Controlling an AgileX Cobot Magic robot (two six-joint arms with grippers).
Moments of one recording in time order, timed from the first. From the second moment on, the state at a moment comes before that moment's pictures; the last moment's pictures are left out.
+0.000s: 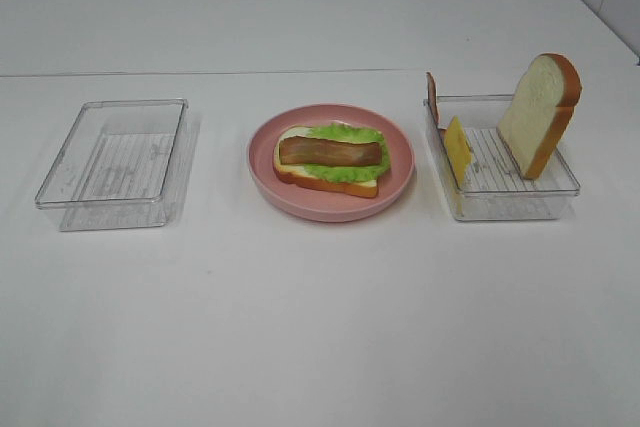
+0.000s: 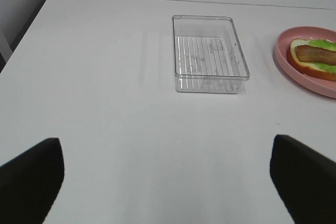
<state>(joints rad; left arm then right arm) 0.16 0.00 -0.50 -0.16 1.03 0.04 0.00 0.10 -0.51 0.10 1.05 -0.09</state>
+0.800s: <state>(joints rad) 0.16 0.00 -0.50 -0.16 1.03 0.04 0.00 1.34 -1.29 0.13 1.12 -0.10</state>
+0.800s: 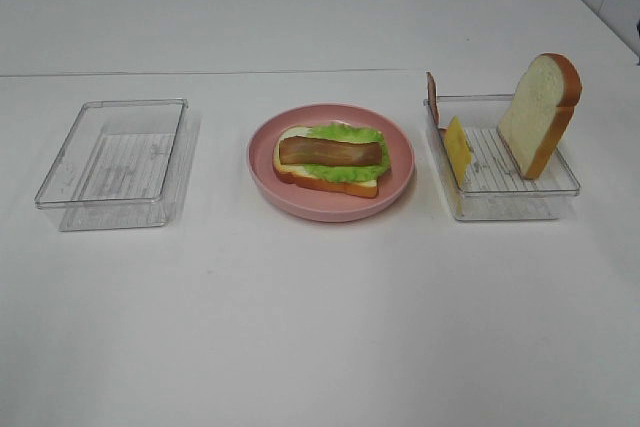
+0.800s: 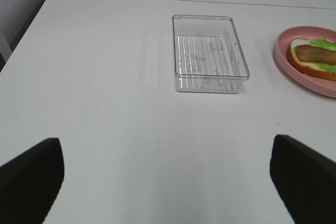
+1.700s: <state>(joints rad) 0.16 0.00 -0.50 -0.16 1.03 0.04 0.19 2.21 -2.20 0.25 1.21 -0.02</state>
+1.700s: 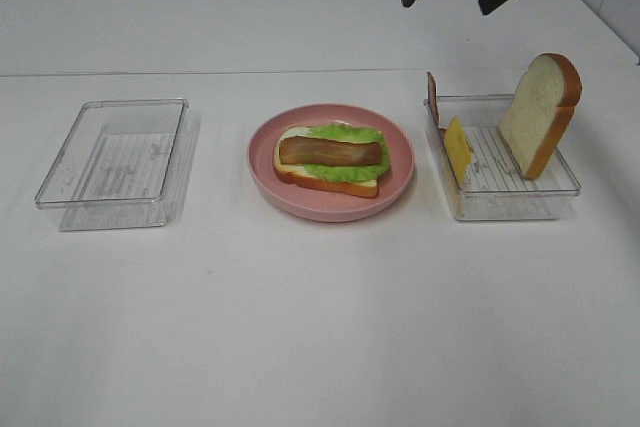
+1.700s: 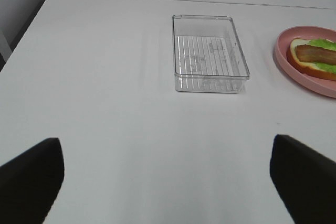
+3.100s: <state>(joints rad) 0.16 0.00 -0.50 -0.16 1.03 0.04 0.19 2.45 -2.26 0.26 1.15 -0.01</state>
